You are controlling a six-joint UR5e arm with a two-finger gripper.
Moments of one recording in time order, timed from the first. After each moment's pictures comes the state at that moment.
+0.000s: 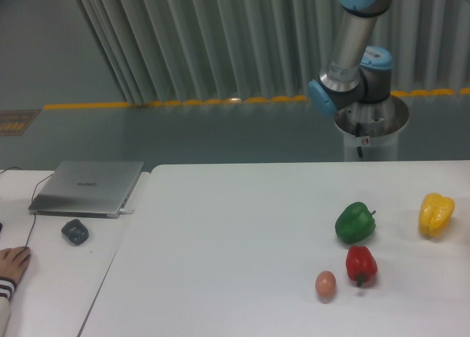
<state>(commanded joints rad) 2.75 -1.93 -1.38 -1.30 1.47 2.04</state>
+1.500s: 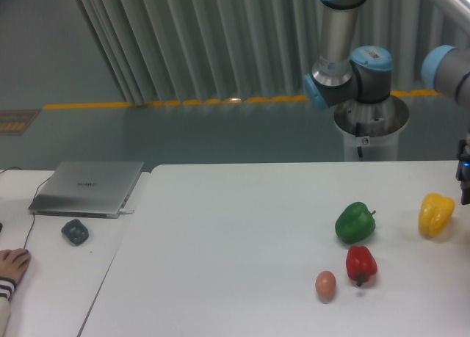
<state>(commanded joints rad) 2.54 -1.88 -1.45 -1.27 1.63 1.79</state>
